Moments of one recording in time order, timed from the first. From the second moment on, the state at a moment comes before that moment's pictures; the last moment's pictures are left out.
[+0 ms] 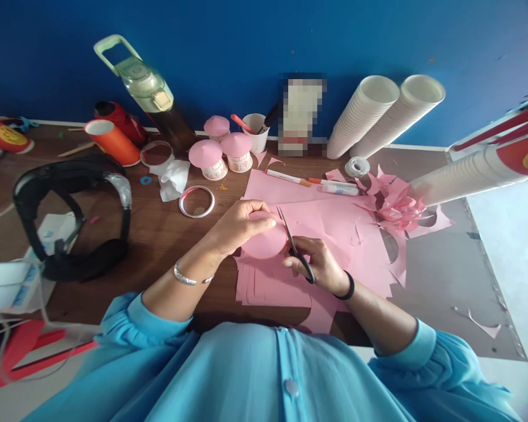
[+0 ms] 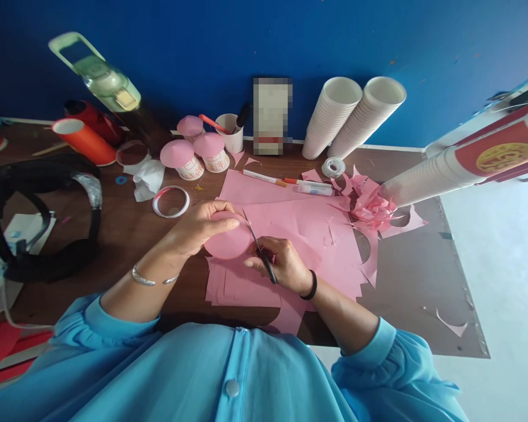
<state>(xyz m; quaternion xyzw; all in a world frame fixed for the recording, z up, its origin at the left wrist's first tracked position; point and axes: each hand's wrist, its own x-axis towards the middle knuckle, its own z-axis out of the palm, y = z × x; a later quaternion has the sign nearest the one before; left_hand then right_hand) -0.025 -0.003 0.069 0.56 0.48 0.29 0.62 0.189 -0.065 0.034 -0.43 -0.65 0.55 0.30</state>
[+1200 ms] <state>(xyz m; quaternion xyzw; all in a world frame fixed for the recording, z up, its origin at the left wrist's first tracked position) -0.033 0.000 0.071 0.58 0.48 0.27 0.60 0.190 -0.064 0.034 -0.40 -0.58 0.64 0.31</state>
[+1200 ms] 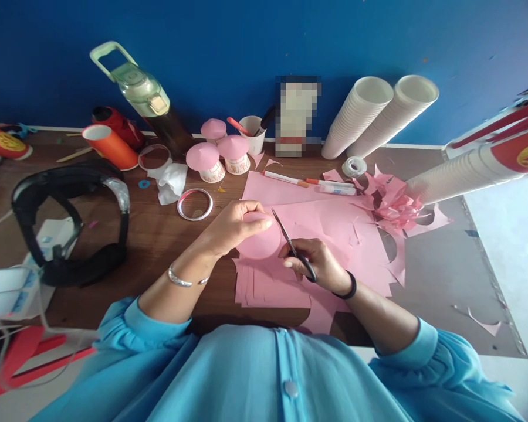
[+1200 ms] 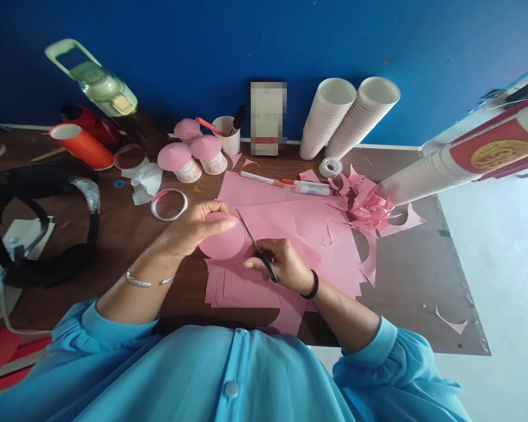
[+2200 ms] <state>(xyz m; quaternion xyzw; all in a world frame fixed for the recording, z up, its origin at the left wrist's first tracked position) -0.010 -0.014 0.053 0.47 0.45 0.39 0.65 0.190 -0.059 0.035 -0.47 -0.46 0.63 0.41</state>
